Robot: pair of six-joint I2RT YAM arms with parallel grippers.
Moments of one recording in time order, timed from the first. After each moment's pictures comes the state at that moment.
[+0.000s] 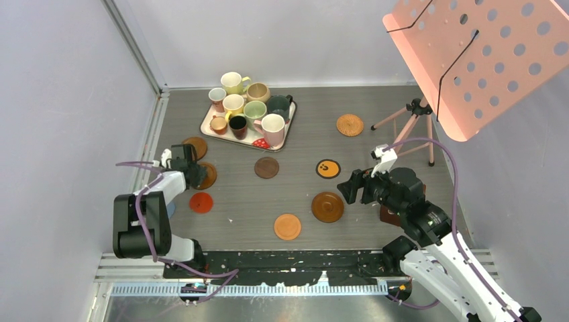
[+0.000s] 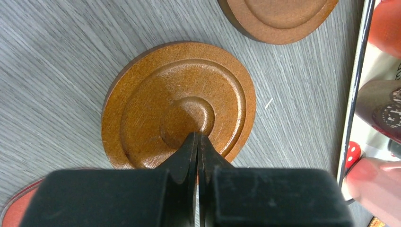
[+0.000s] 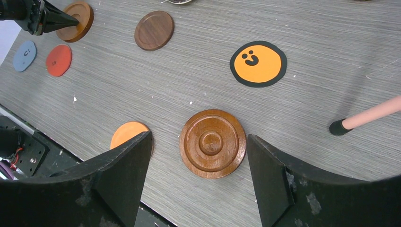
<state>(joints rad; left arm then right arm) 0.09 1.41 0.62 -0.15 -0.12 -0.98 0.53 0.54 0.64 -0.52 -0.06 0.31</state>
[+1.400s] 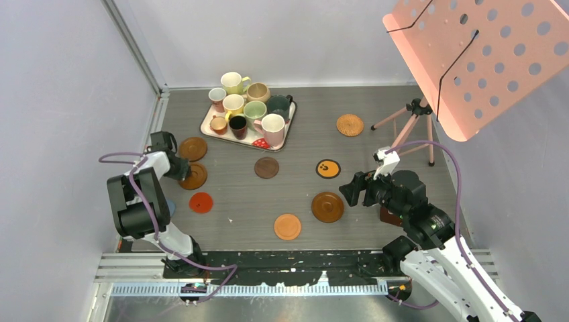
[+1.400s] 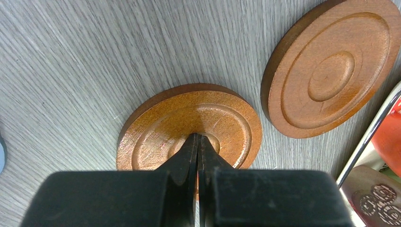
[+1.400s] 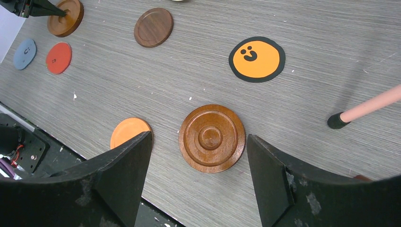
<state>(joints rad) 0.29 1.61 0.89 -0.42 -0.09 -1.02 0.53 0.50 0.64 -0.56 -0.05 0.31</state>
